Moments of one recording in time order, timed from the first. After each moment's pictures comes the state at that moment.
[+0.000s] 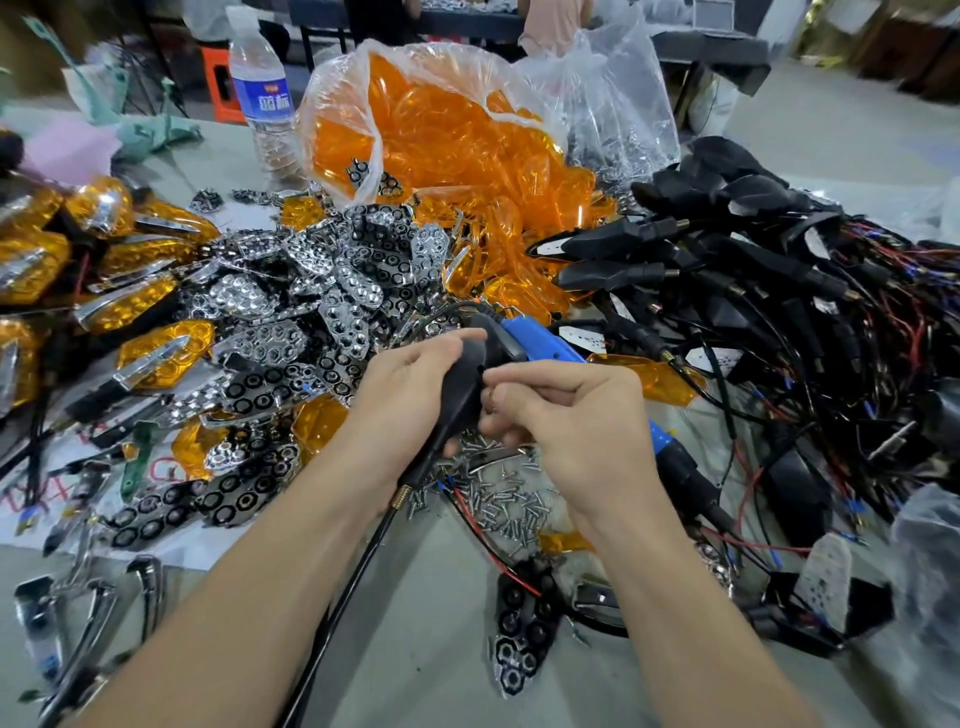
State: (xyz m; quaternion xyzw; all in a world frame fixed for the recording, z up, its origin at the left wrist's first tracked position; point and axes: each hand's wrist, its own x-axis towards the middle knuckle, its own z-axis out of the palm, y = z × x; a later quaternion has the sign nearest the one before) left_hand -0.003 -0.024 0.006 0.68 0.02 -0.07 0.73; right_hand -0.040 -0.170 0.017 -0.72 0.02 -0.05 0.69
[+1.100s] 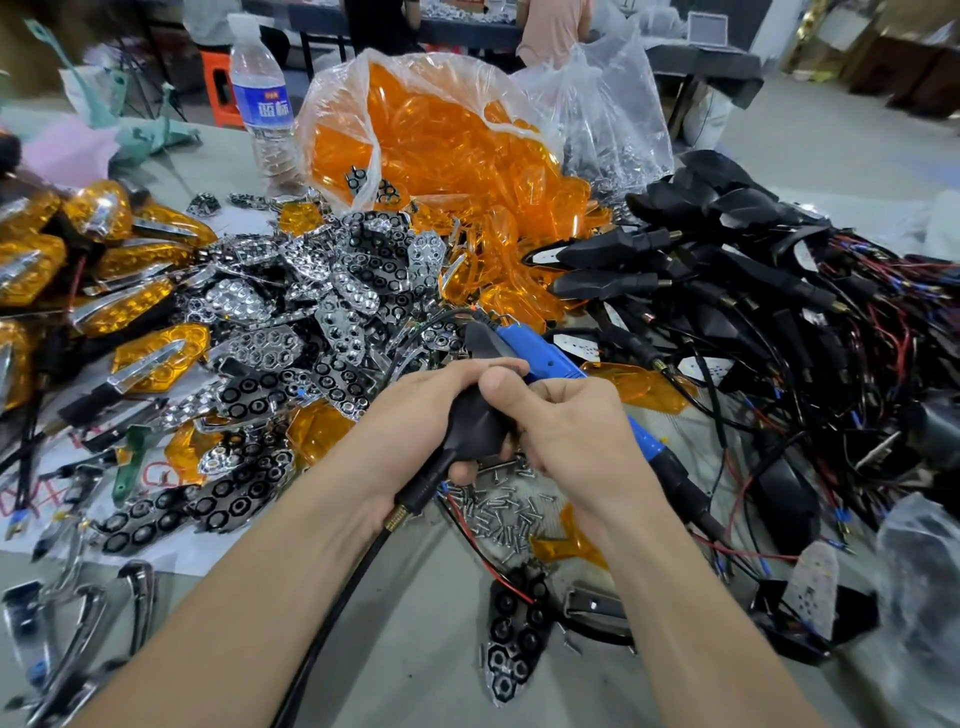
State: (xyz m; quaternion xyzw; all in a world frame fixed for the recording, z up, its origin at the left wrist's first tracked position) left_hand -0.009 -0.030 0.013 0.63 -0.03 -0.20 0.75; right_hand -0.034 -0.174 0.019 -0.72 0.07 0.00 0.69
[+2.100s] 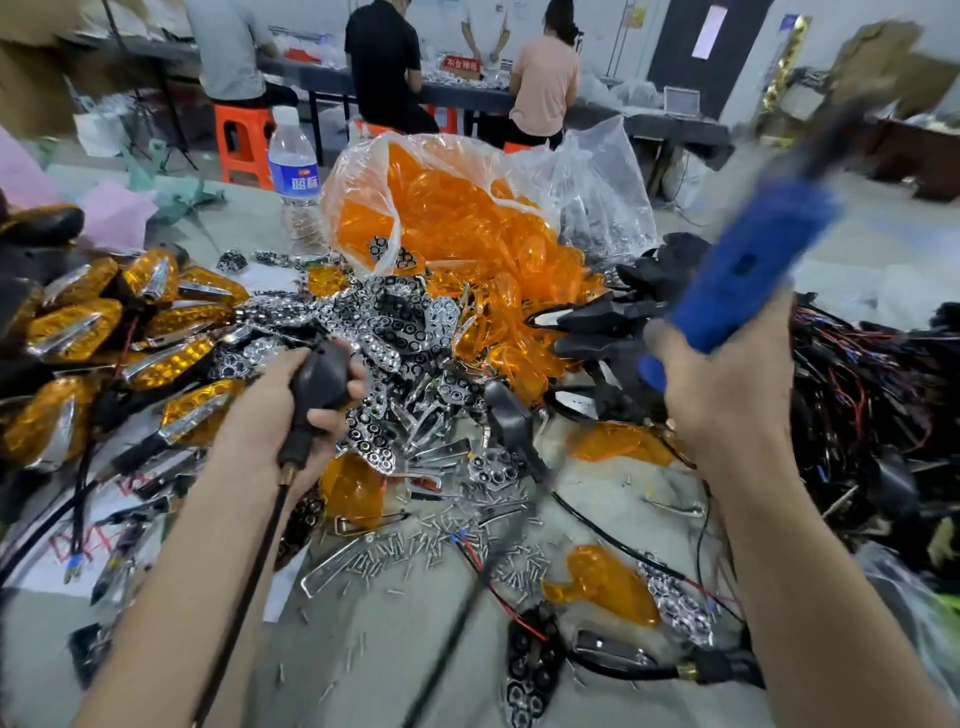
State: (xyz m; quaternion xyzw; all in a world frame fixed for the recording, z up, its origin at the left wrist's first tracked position) left_hand 0.038 0.075 0.023 0.38 0.12 -0.09 0.91; right_hand -0.011 -0.237 0.093 -0.78 0.09 -0.36 0.50
